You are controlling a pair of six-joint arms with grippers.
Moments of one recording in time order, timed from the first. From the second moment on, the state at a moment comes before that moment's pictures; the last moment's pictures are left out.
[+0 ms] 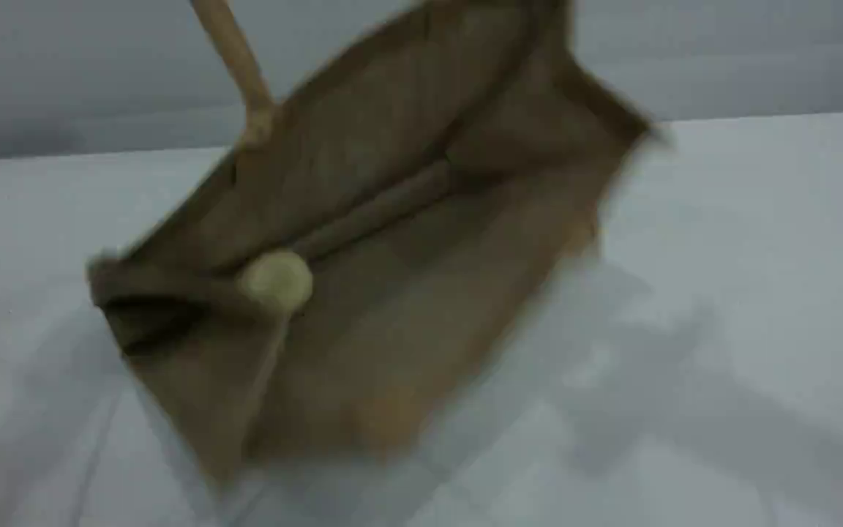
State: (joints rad) left arm -0.17 1.84 -1.83 -0.66 1.19 0.52; right arm 0.31 1.37 -1.21 0.89 0.60 -0.82
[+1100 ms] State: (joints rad) left arm -0.37 1.95 -1.43 -0.68 0.75 0.67; right arm 0.31 0.80 -1.20 0.04 1.22 -0.06
